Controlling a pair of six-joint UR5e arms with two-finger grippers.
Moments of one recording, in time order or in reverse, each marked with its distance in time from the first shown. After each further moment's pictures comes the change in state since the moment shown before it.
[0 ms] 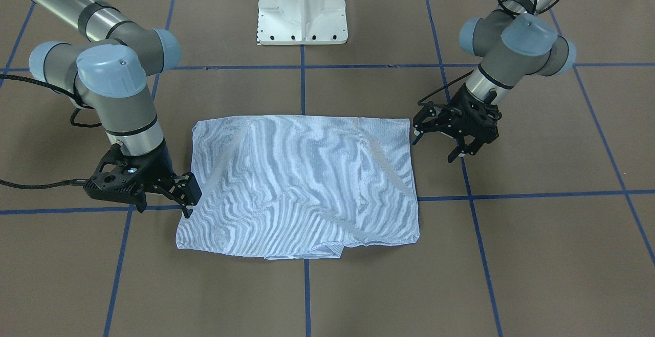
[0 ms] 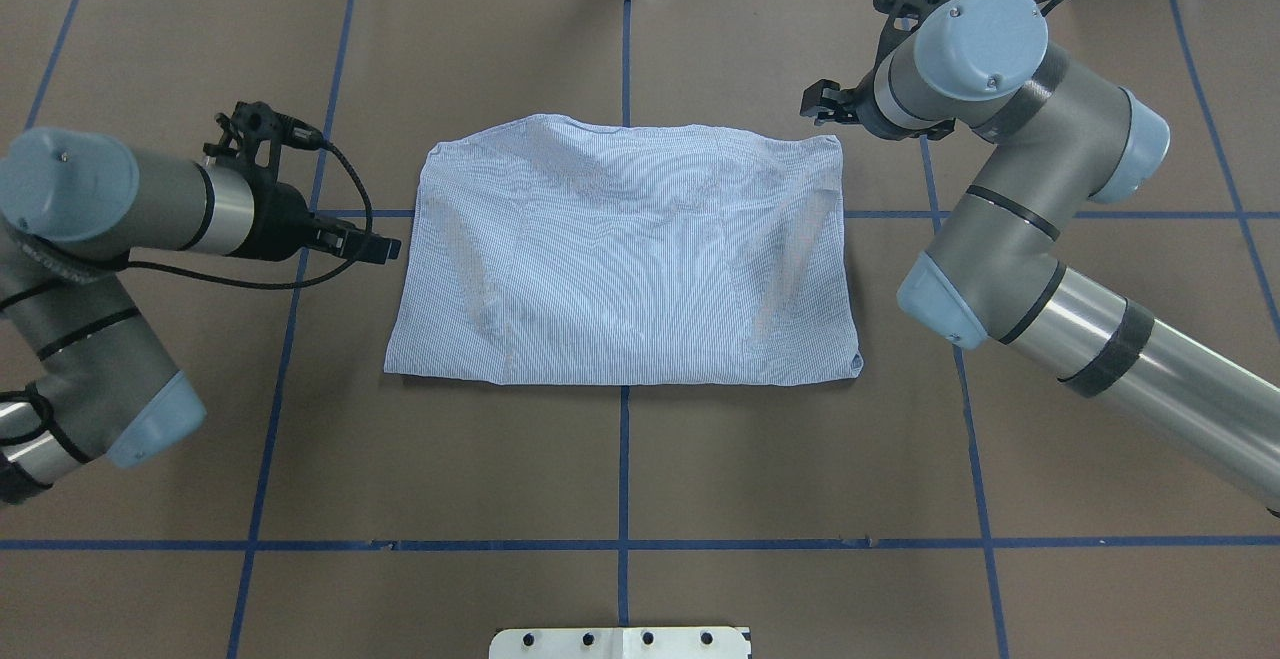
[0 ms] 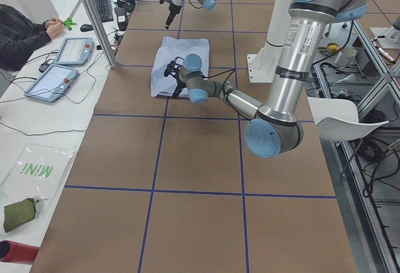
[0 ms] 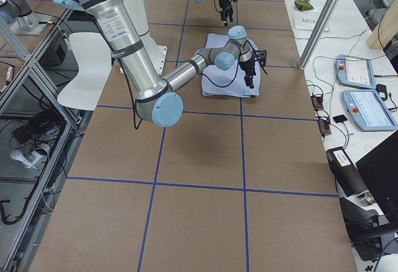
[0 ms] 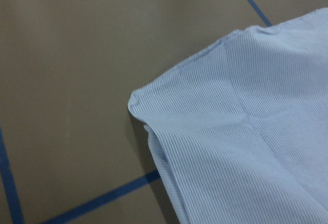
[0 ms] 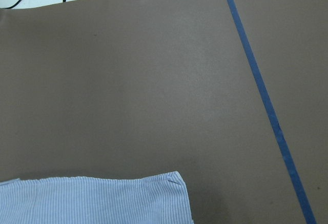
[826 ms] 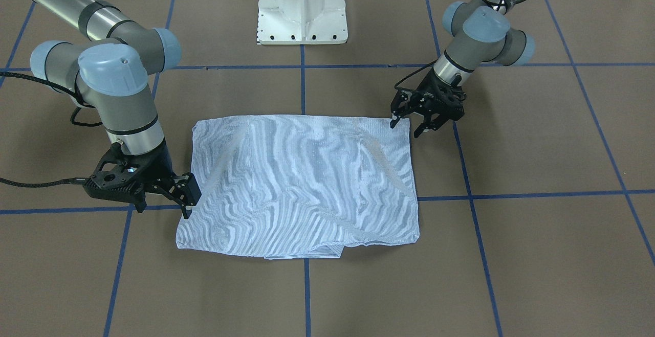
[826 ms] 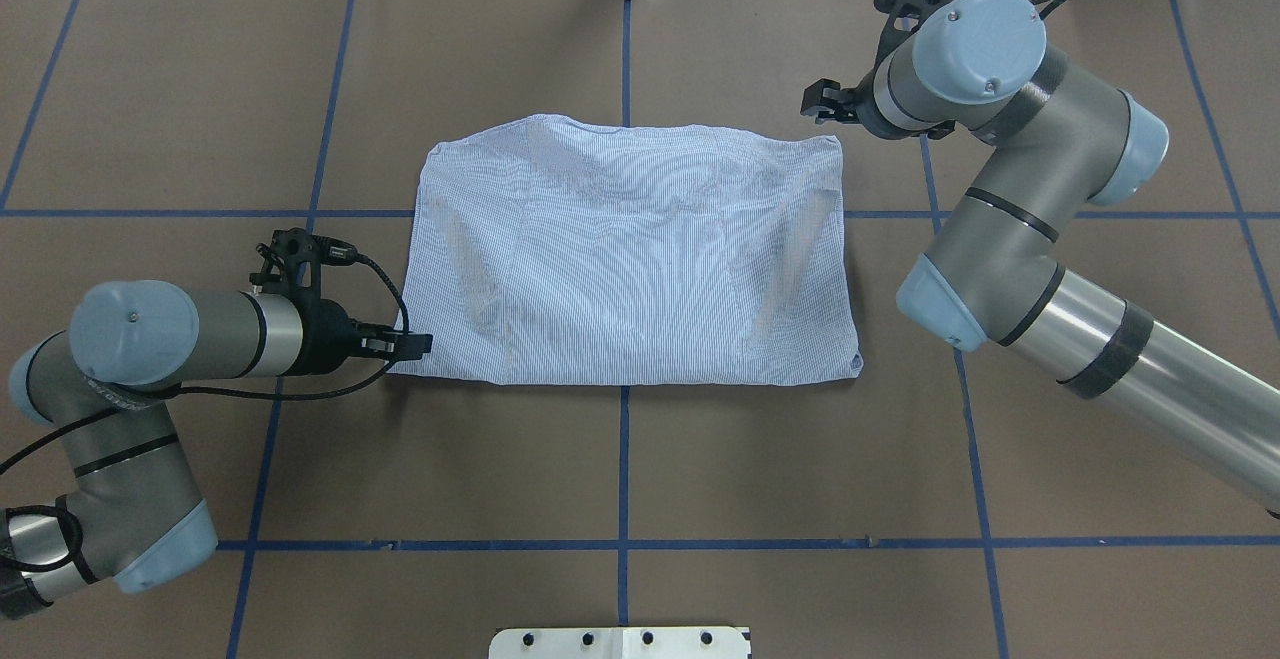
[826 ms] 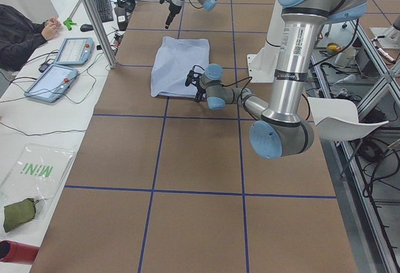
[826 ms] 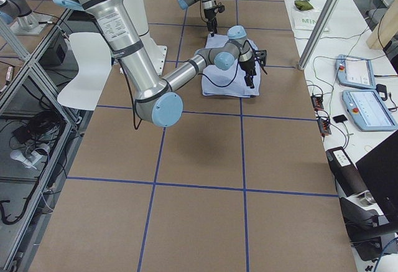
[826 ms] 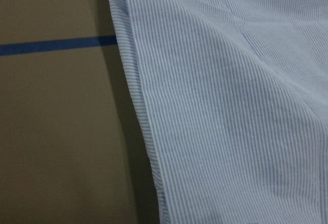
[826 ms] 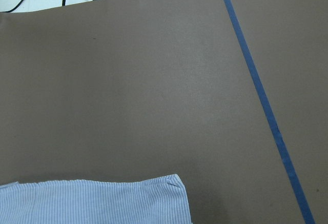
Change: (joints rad) left arm 0.183 0.045 -0.012 -0.060 0.139 -0.210; right arm -0.004 0.000 0.001 0.000 -0.015 0.004
